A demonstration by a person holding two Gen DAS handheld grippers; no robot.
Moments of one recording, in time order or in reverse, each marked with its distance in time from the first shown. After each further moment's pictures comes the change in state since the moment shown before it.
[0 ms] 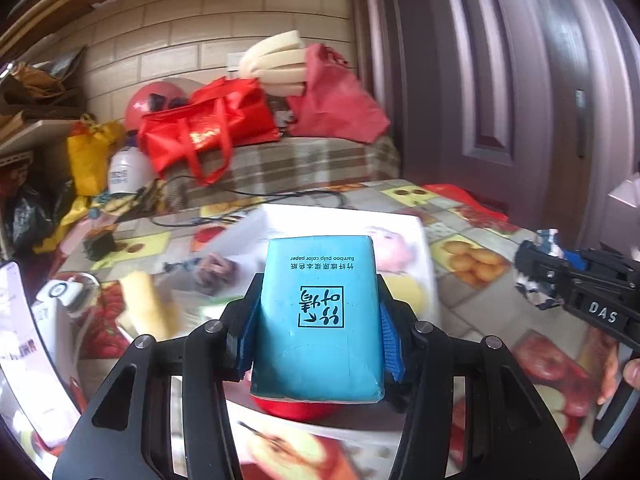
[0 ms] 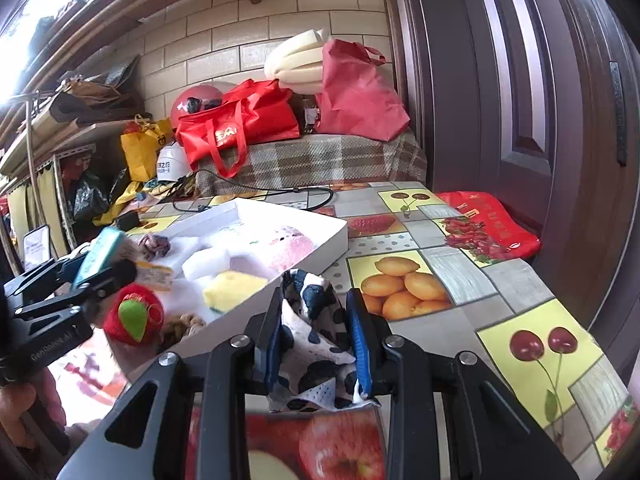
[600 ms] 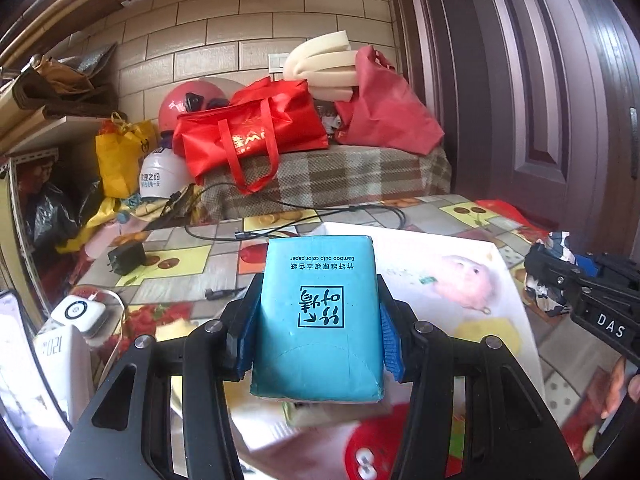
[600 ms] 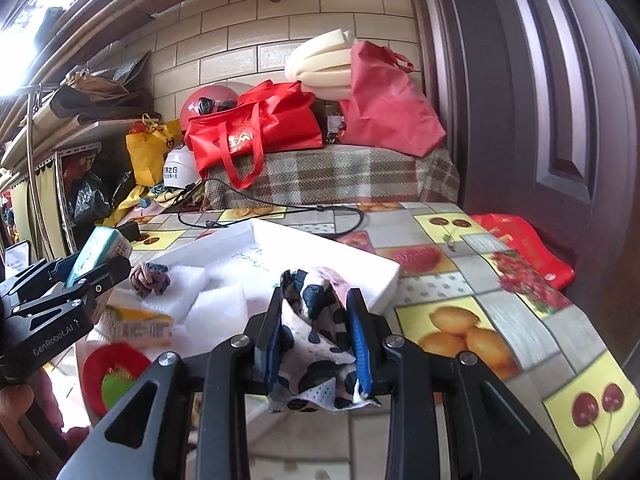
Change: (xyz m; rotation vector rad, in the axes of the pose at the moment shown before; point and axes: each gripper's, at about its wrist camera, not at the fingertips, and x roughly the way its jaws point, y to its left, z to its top) left arm 0.052 0.051 0.016 -0.041 -0.028 0.104; right arm 0.066 0.042 0.033 -0.054 -0.041 0.038
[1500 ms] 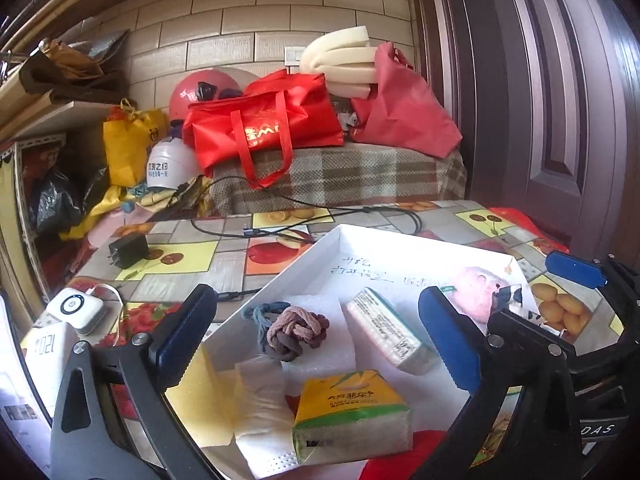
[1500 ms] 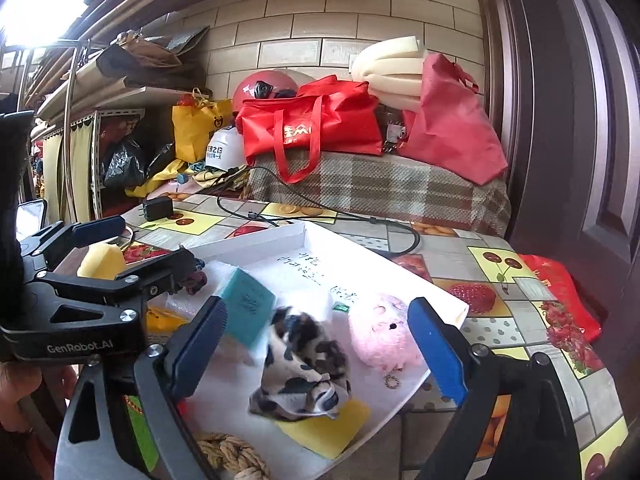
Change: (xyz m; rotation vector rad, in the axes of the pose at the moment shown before) left arm 0.014 0.009 0.004 -0.046 0.006 0.031; right arm 0.025 0.038 0.006 -0.167 0.002 0.103
